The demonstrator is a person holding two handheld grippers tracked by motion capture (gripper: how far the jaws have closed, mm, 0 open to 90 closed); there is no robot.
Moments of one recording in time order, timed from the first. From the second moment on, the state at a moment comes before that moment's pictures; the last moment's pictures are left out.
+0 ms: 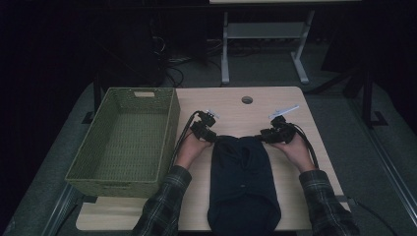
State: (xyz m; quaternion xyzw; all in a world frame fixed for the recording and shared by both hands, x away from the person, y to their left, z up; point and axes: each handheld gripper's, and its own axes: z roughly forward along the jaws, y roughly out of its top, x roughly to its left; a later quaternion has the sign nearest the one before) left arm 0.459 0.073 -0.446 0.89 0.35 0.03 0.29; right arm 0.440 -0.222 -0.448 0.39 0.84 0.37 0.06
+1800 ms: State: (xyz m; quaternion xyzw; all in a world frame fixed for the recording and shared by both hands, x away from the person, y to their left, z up) left arm 0.451 0.078 -0.341 0.86 0.33 0.16 0.36; right arm 0.435 -0.213 -0.357 0.36 0.83 0.39 0.17
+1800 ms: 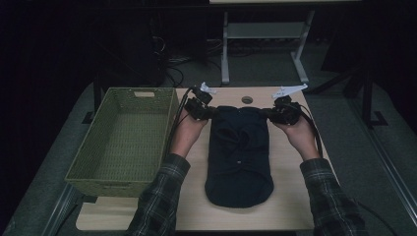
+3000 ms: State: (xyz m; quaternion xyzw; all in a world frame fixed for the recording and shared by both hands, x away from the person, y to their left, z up) left arm 0.353 0.098 -0.367 0.86 0.27 0.11 0.43; right arm 0.336 -0.219 -0.381 0.34 0.82 0.44 0.16
